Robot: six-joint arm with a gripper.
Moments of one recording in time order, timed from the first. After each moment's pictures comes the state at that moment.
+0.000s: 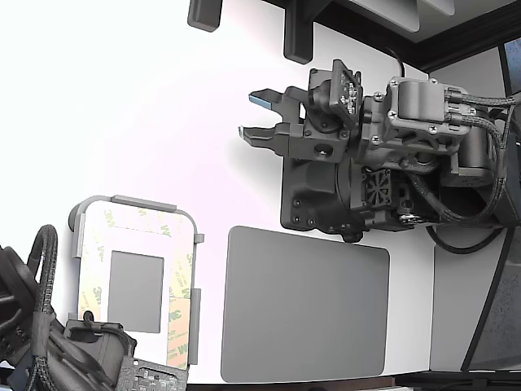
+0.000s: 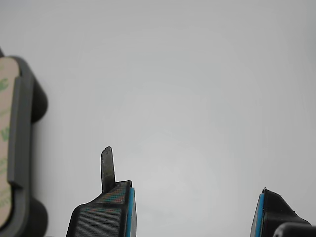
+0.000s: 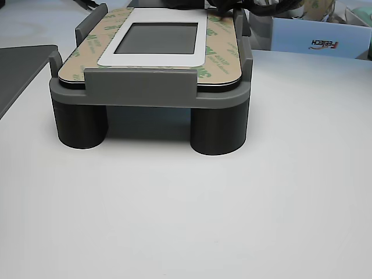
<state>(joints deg) -1.1 168.1 152.4 56.1 6.2 7.0</state>
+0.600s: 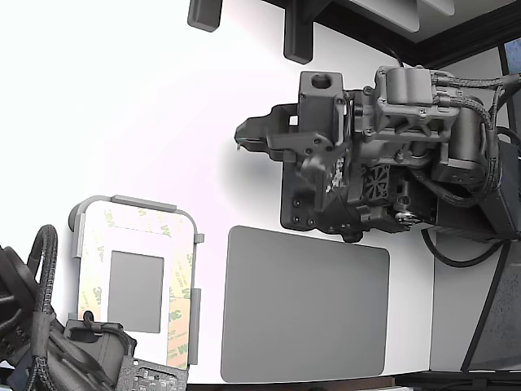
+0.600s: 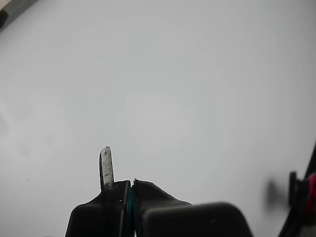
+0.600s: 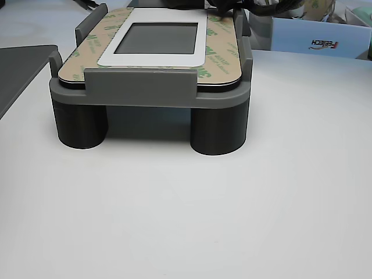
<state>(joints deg) -8.7 168.1 154.7 55.4 -3.9 -60.6</state>
